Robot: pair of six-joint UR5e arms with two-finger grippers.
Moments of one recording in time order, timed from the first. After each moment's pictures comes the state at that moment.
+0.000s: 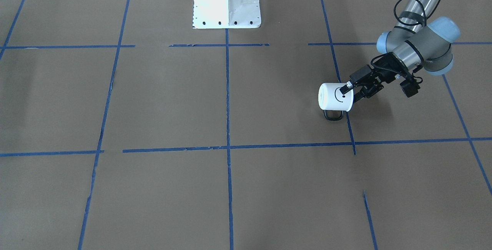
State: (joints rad) left arm -0.77 -1.72 -1.30 -3.36 -2.03 -1.64; right arm 1.53 -1.53 1.64 -1.83 2.27 0.01
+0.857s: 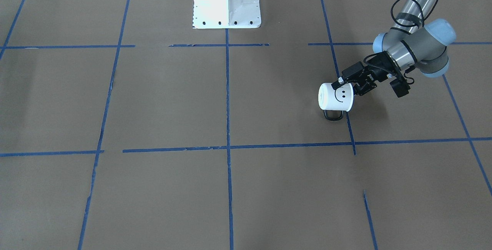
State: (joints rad) left arm -0.77 -1.75 -1.30 -3.35 -2.08 -1.63; right arm 1.53 -1.53 1.64 -1.83 2.27 0.01
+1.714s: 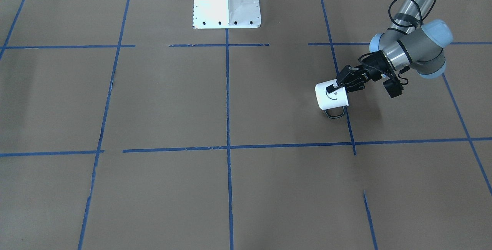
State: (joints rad) left arm -0.77 -1.77 -1.33 -3.30 -2.15 -1.63; right arm 1.53 -1.53 1.64 -1.83 2.27 0.01
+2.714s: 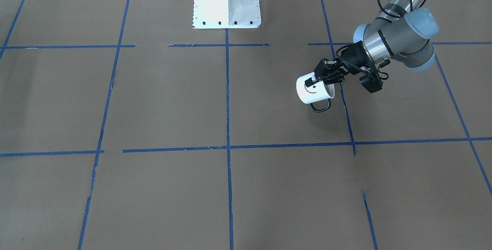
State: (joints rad) left arm -0.77 -1.86 -1.53 -2.93 -2.21 -1.66; right arm 1.53 -1.53 1.64 -1.83 2.27 0.01
